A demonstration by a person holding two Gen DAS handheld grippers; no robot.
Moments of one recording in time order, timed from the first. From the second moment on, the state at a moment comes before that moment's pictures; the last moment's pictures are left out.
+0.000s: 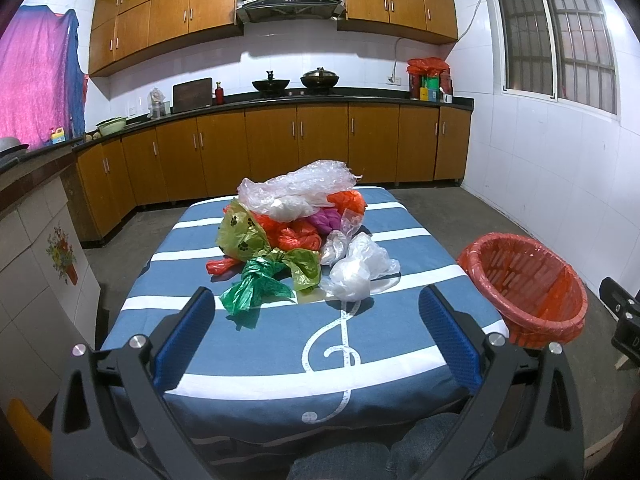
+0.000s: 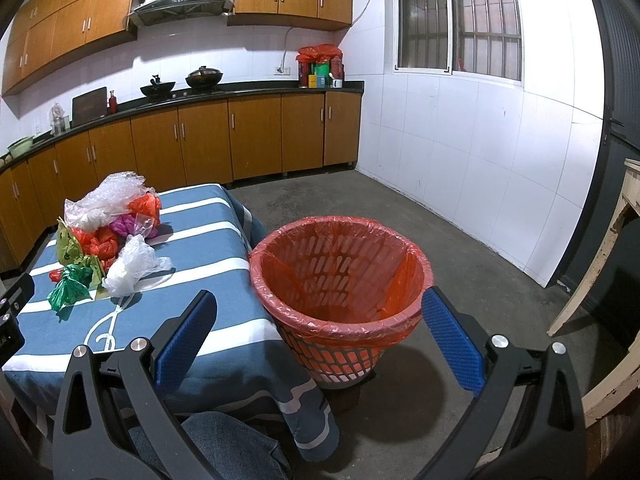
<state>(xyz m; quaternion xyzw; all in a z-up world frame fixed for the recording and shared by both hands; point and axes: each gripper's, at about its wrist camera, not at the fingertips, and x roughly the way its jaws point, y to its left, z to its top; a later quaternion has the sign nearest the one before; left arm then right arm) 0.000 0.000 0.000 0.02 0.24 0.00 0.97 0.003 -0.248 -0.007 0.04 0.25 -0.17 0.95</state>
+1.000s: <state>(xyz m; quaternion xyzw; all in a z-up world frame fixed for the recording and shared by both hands) 0.000 0.000 0.000 0.02 0.24 0.00 0.97 0.003 -0.246 -0.007 0.04 0.25 -0.17 0.95</state>
